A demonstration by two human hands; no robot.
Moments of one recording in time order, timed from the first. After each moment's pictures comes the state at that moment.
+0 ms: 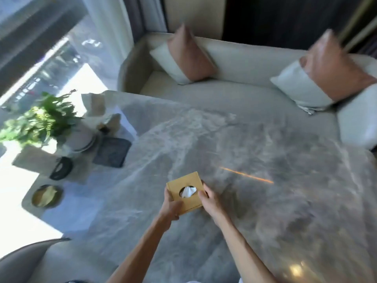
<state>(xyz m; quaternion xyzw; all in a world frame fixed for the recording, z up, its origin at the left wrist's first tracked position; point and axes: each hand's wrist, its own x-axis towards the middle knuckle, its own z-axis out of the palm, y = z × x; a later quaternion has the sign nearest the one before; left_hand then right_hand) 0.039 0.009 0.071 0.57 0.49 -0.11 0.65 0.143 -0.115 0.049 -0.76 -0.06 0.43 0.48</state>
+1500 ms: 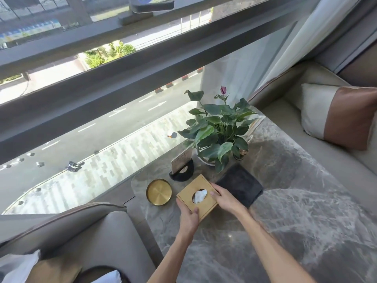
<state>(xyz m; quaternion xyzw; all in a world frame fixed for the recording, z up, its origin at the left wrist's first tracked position) -0.153 0.380 -0.026 0.38 0.64 0.12 0.65 0.021 0.395 -0.006 -0.72 -0.38 0.56 0.16</state>
